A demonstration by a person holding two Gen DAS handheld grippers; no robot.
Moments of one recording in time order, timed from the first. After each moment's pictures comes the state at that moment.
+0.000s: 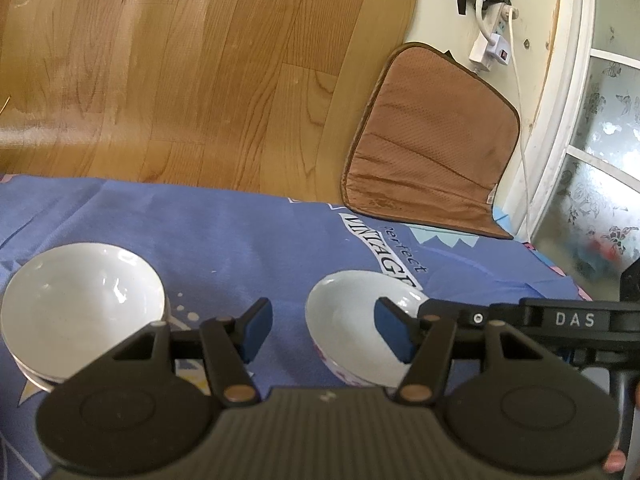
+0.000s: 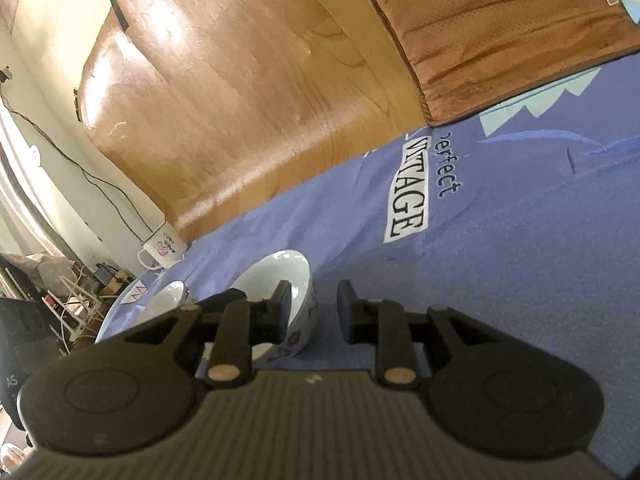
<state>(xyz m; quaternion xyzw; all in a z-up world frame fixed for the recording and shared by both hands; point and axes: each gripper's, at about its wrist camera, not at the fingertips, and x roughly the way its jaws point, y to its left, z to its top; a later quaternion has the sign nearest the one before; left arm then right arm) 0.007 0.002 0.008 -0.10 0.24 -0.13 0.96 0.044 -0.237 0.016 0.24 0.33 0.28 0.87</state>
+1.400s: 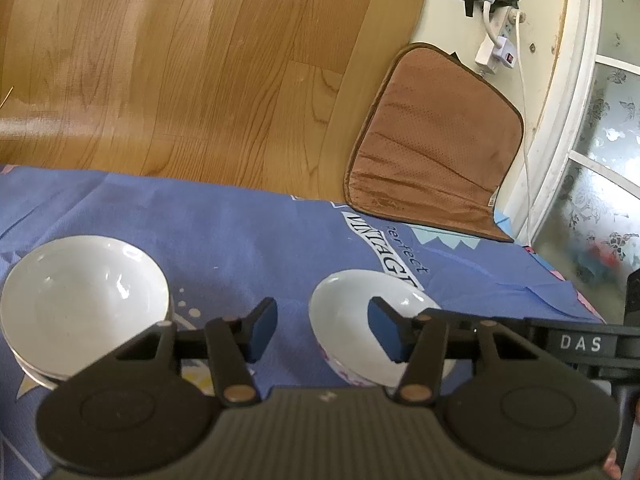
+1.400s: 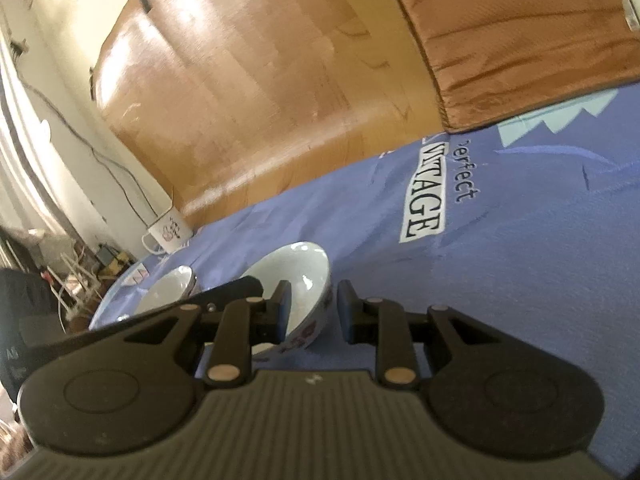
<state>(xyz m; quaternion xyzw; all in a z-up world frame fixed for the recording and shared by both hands) 0.009 0.009 0.007 -0.10 0.25 -0.14 0.95 0.036 -0.227 0.020 0.20 0.31 0.30 0.88</state>
